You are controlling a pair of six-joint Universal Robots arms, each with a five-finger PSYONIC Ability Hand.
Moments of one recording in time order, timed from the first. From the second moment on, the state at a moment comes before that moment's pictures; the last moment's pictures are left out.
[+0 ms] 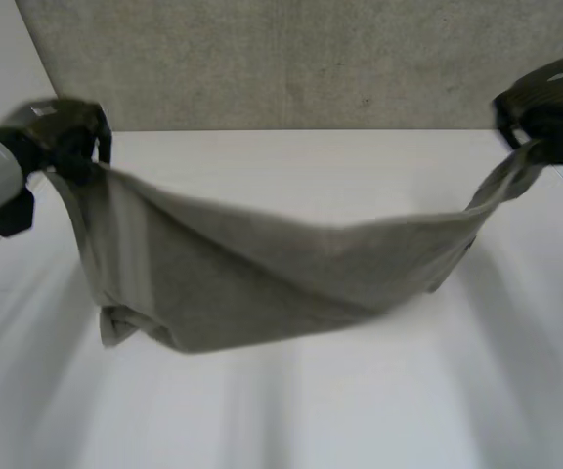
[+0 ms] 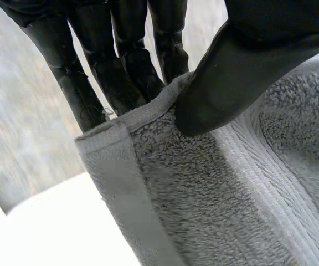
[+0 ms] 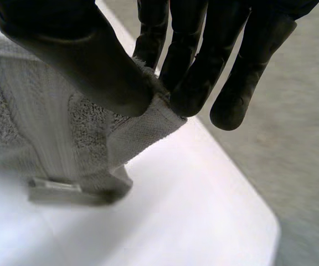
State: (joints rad) left arm 4.60 -1.85 -1.24 2.86 -1.26 3.29; right arm 1.68 -1.15 0.68 0.91 1.23 2.46; left_hand 1.26 1.34 1.33 1.36 1.12; right_hand 1.32 1.30 1.33 1.33 1.16
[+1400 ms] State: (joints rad) left arm 4.87 -1.47 -1.75 3.27 -1.01 3.26; right arm 1.56 -1.60 1.36 0.24 1.16 2.55; left_hand 1.26 1.34 1.34 1.36 1.12; right_hand 1.33 1.30 1.34 1.33 1.16
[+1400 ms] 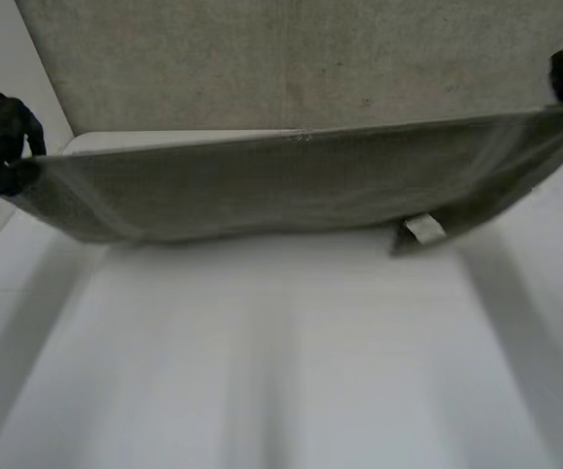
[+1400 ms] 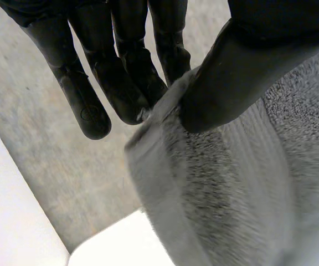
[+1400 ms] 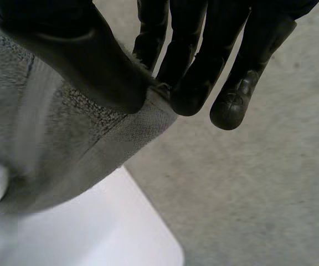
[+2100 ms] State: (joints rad) left arm 4.72 -1.82 -1.11 3.18 -1.13 3.09; right arm 1.68 -1.18 0.77 0.25 1.31 2.56; left_hand 1.26 1.35 1.34 1.36 1.14; right_hand 1.33 1.30 1.34 1.33 1.16
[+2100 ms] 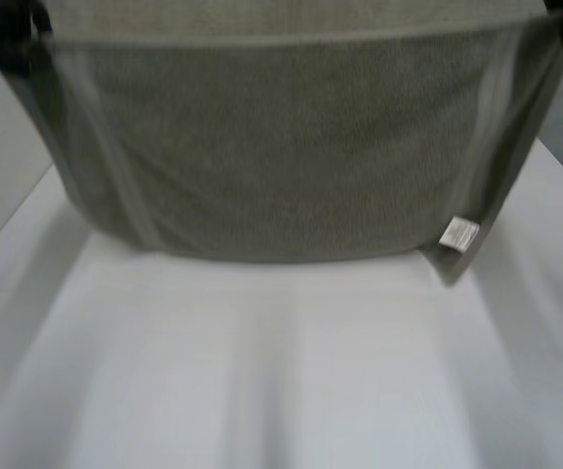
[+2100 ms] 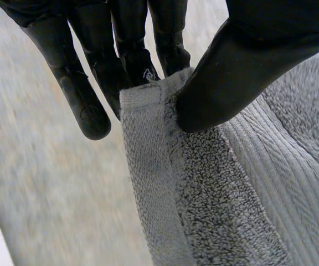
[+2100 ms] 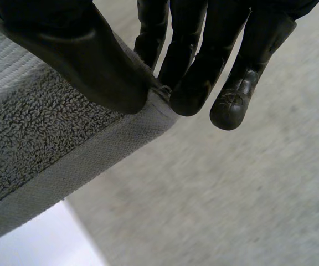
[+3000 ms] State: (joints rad) left arm 4.88 -1.53 -1.68 3.24 -0.94 3.02; right arm 1.45 -1.41 1.23 0.51 0.92 2.47; left_hand 1.26 1.35 1.34 1.36 1.14; right_hand 1.33 1.31 1.34 1.33 1.16
